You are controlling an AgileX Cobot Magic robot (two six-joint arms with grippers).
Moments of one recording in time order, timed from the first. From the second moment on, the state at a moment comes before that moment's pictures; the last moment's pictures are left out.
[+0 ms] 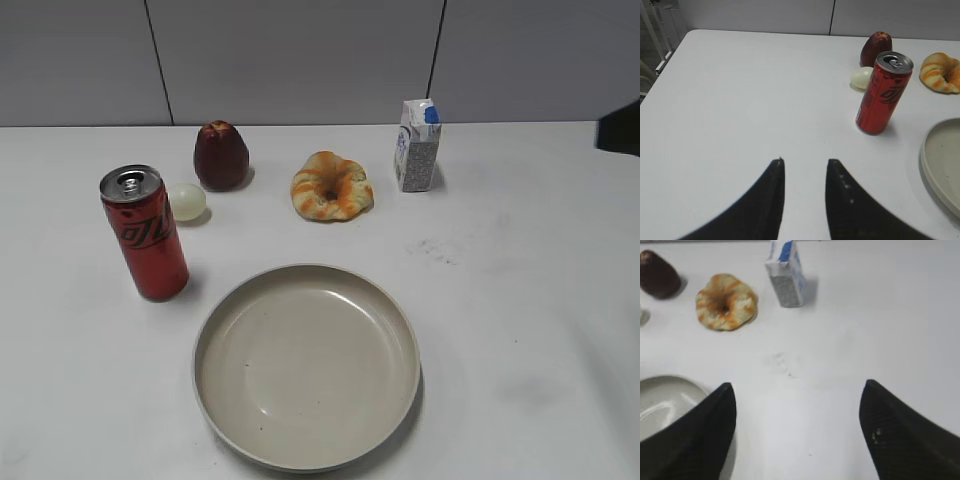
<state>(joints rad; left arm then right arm) -0.01 -0.01 -0.50 -0.16 1.03 0.11 0.21 1.12 -0.80 0.29 0.45 -0.08</state>
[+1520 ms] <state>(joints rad) -0.01 -0.01 -0.50 -0.16 1.03 0.11 0.90 2.29 -2.16 0.18 0.82 -0.16</state>
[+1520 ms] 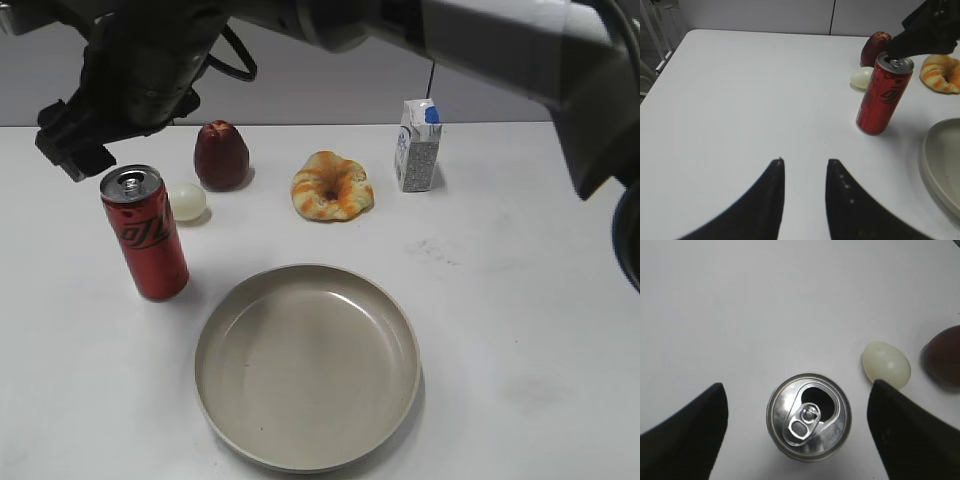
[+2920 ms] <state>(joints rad) -0.01 -0.01 -0.50 -0.16 1.03 0.11 0.80 2.05 -2.09 0.15 0.95 -0.17</state>
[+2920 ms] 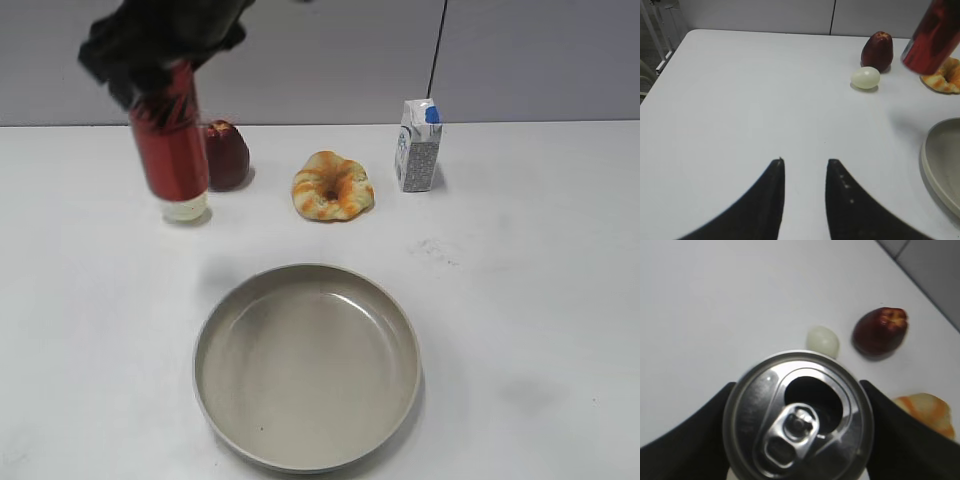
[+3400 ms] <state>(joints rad) -0.01 -0.01 -0.50 -0.16 1.03 0.11 0.65 1.52 -1.47 -0.09 1.04 -0.10</state>
